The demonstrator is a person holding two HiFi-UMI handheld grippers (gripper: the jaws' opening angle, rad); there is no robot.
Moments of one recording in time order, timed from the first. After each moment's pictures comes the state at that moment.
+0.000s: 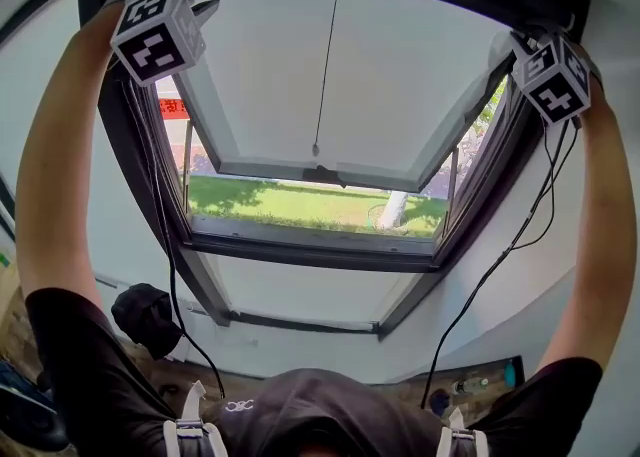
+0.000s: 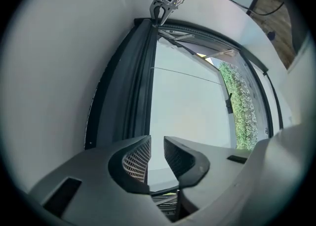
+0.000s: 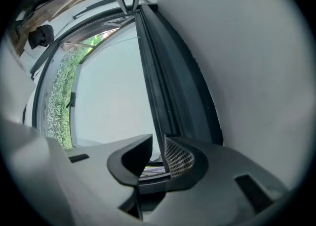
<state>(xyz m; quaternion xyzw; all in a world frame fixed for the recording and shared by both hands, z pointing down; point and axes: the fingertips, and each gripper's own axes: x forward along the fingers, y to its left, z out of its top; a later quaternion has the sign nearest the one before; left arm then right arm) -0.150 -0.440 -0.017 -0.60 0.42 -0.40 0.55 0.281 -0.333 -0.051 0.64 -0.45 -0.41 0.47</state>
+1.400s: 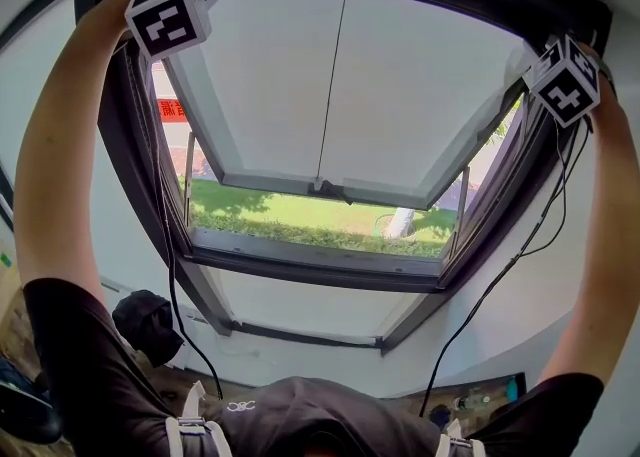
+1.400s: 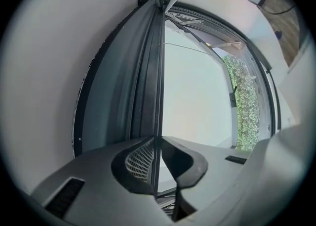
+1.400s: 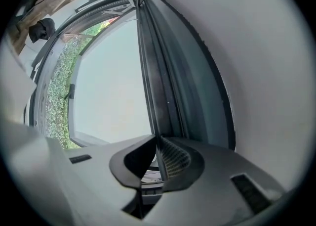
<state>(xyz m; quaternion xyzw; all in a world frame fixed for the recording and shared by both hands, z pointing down) -0.153 -0.496 -0.040 -0.59 0.45 -0.44 0.52 0.304 -0.374 -0.059 0.63 -0.43 -0.39 0.51</state>
